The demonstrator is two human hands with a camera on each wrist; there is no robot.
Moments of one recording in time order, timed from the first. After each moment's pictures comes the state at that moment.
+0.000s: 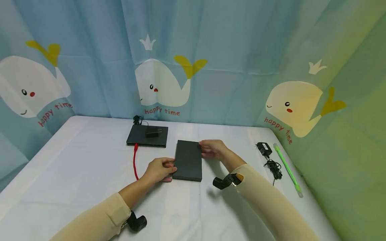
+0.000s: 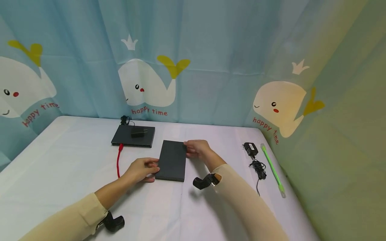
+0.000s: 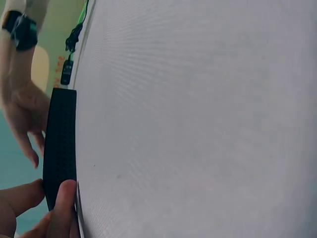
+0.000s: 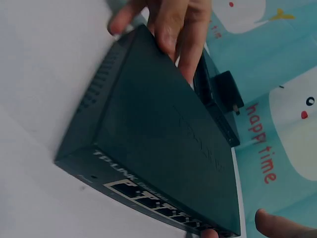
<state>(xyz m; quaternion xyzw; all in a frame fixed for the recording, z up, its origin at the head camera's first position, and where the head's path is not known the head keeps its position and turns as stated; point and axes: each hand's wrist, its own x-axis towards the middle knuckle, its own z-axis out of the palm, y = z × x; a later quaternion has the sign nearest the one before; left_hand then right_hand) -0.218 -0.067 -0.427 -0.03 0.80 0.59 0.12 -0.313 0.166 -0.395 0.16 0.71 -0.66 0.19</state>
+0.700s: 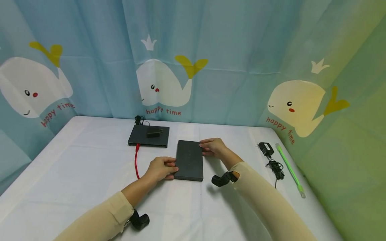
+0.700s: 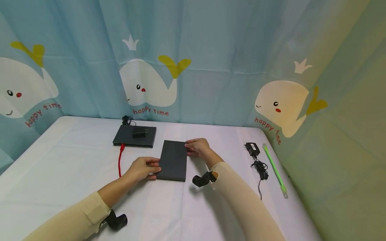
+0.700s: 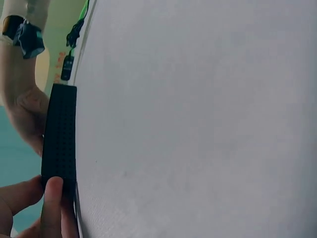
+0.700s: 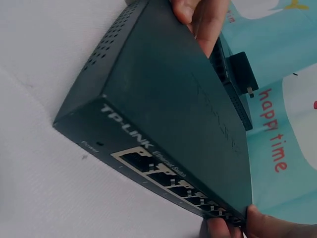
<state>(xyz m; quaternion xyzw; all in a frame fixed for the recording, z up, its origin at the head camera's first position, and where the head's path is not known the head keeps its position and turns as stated) -0.221 -0.065 -0.427 -0.05 0.78 0.61 0.12 -0.324 0.162 -0.401 0.13 0.75 -0.63 0.18</state>
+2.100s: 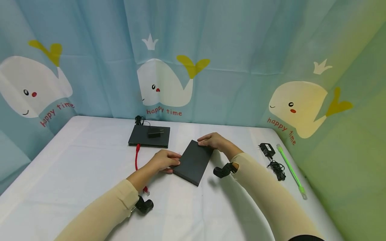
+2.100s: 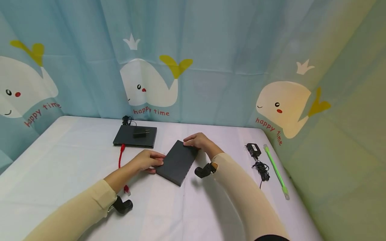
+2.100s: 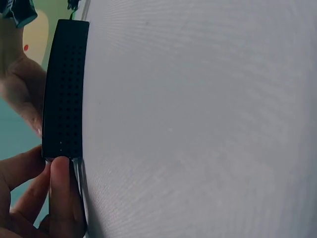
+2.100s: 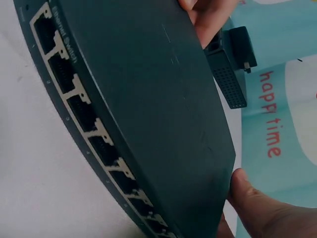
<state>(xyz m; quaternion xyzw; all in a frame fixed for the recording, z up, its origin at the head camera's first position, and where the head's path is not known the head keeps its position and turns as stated) -0.262 -0.070 -0.422 -0.01 0.81 0.56 0.18 -0.345 0.166 -0.384 -0.01 0.88 -0.43 0.22</state>
